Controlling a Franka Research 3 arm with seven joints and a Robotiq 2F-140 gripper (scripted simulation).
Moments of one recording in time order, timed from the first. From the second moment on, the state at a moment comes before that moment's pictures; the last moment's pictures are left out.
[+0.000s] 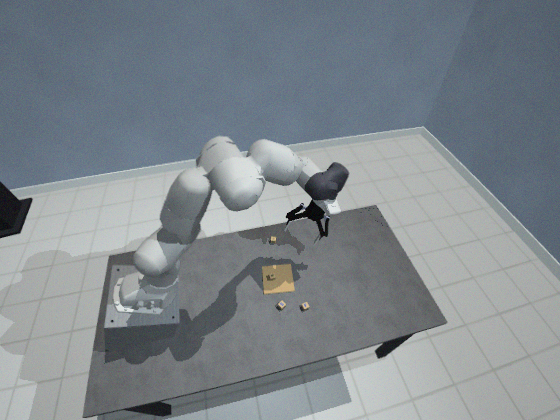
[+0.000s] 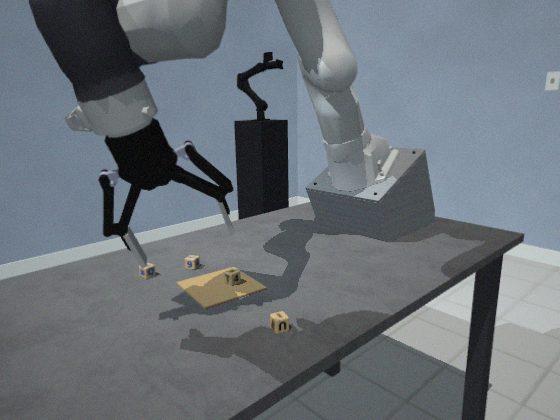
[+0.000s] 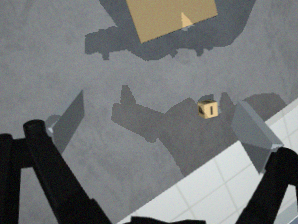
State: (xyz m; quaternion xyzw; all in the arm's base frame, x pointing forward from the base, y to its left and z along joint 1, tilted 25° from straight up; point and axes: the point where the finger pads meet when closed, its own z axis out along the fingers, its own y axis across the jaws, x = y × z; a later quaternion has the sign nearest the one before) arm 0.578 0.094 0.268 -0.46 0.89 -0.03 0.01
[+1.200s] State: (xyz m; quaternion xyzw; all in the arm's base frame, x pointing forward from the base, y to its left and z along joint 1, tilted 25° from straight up) arm 0.580 0.058 0.319 -0.64 0.77 -0.03 0.00
